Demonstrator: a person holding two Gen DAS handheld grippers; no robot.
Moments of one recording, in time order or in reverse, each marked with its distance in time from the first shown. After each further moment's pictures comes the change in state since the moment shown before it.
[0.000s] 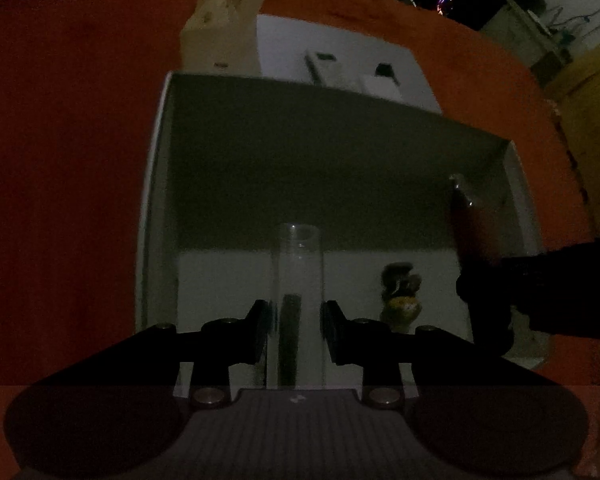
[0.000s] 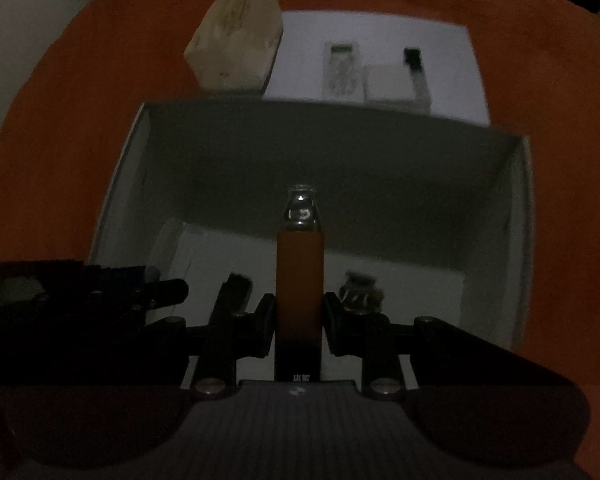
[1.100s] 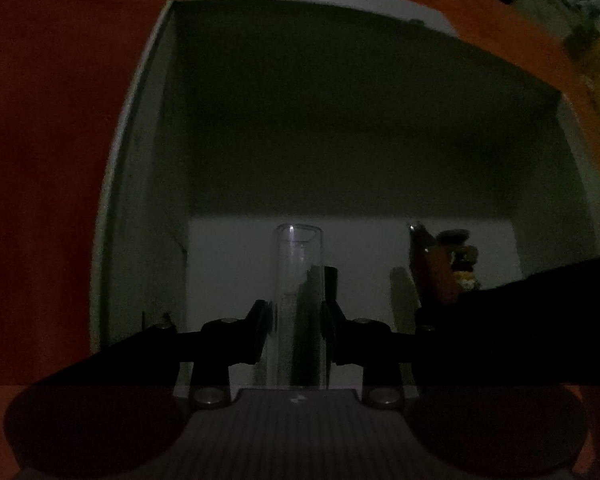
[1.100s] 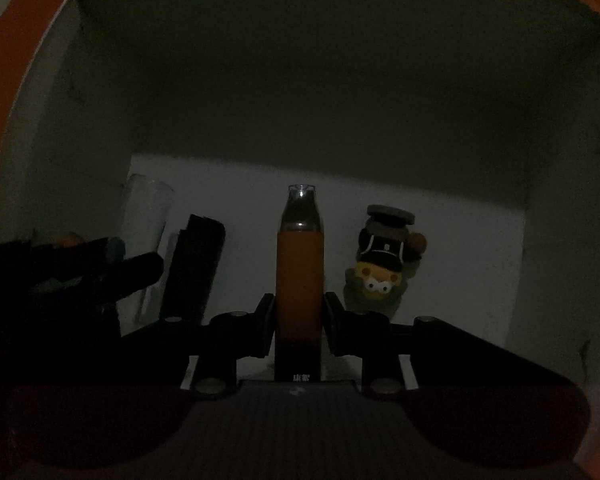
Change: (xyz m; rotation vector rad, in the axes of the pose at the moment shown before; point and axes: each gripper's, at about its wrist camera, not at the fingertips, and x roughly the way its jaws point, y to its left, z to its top) left arm 0.044 -0.004 -0.019 -0.001 0.032 0.132; right arm 0.103 -0.004 -0.021 0.030 0.164 -0.044
